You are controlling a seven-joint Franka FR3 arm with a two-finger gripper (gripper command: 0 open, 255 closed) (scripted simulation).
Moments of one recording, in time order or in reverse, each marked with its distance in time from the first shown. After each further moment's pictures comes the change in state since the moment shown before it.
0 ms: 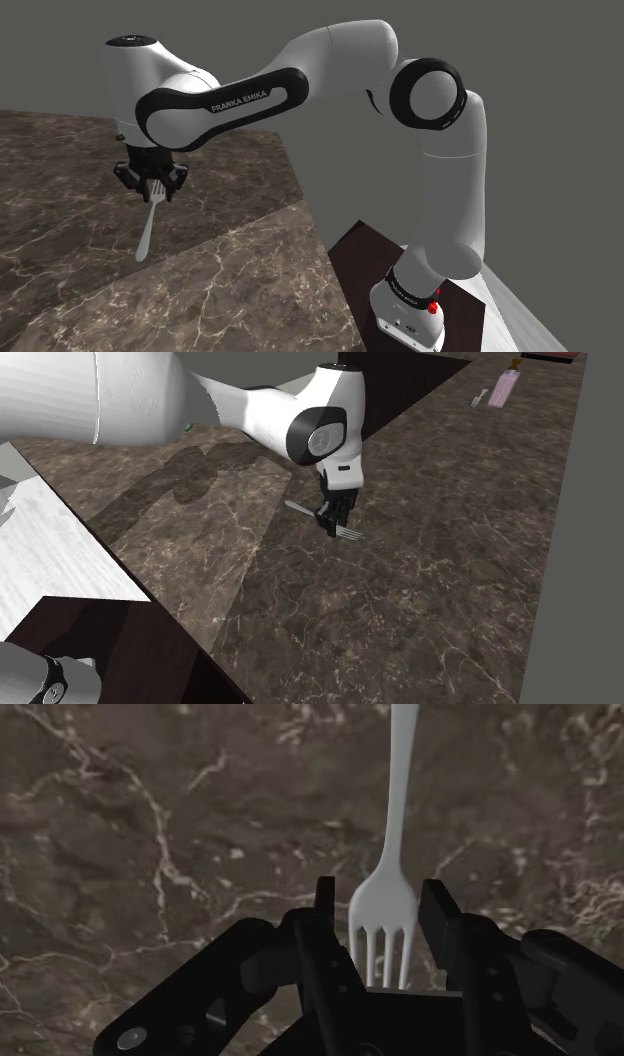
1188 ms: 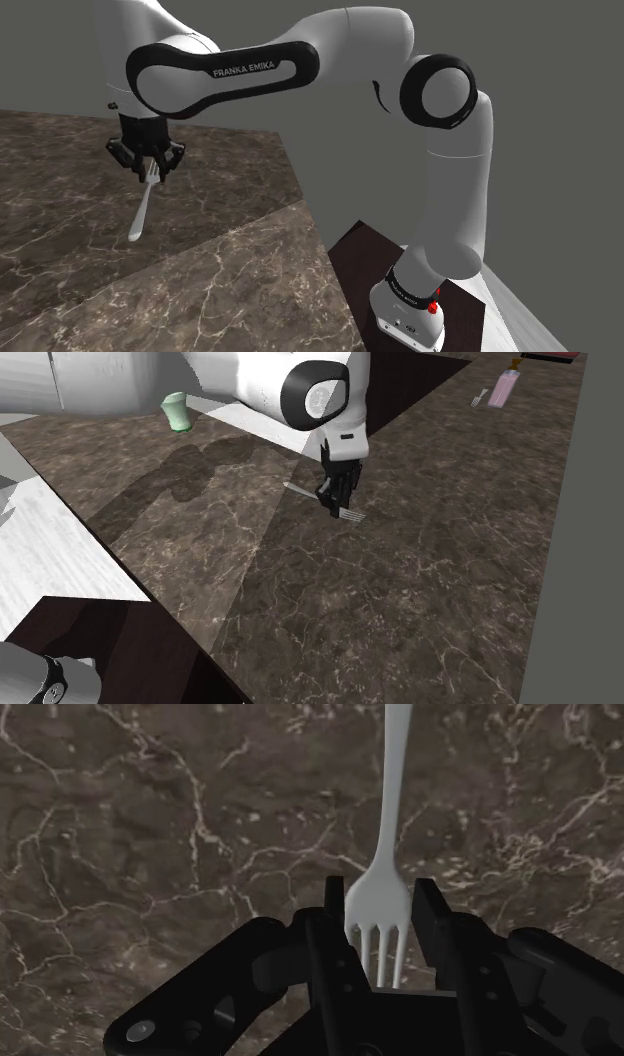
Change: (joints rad) arm -0.004 -0.044 0.019 0.085 0.034 -0.108 -0.027
